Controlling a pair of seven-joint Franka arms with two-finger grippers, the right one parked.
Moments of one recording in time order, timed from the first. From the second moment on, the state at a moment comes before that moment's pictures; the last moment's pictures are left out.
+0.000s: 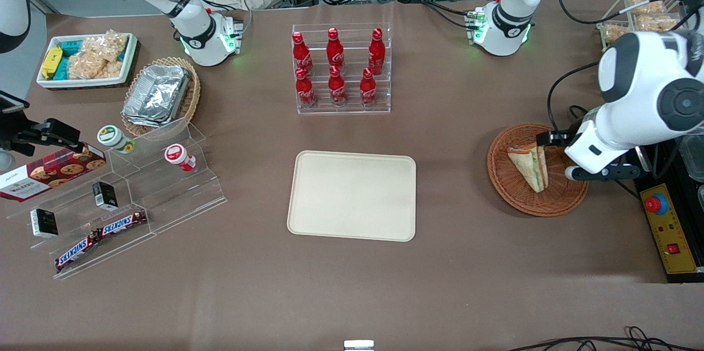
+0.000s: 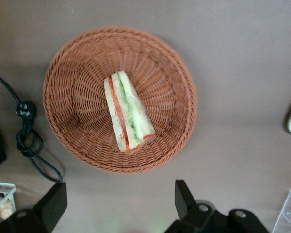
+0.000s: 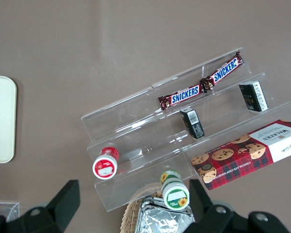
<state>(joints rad) -0.03 0.11 -0.05 -1.91 0.04 1.82 -0.15</state>
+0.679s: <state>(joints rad) 0.04 0.16 -0.05 -2.20 0.04 2.25 -0.40</state>
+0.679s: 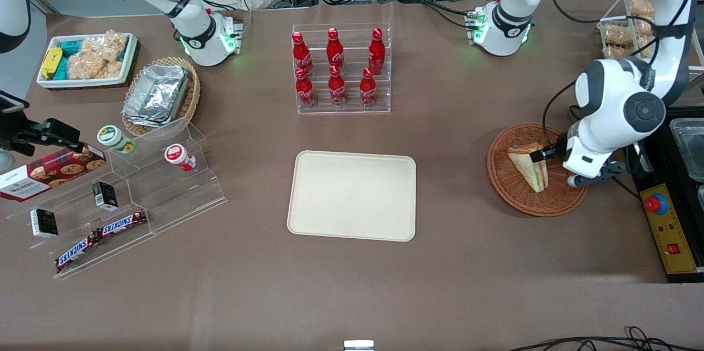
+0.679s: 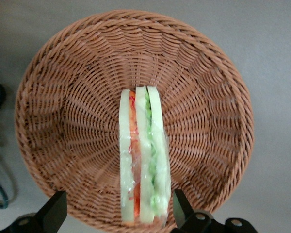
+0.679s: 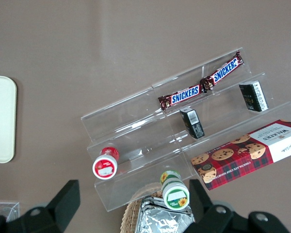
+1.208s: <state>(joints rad) 0.04 0.27 -0.06 -2.21 0.05 2.36 -0.54</state>
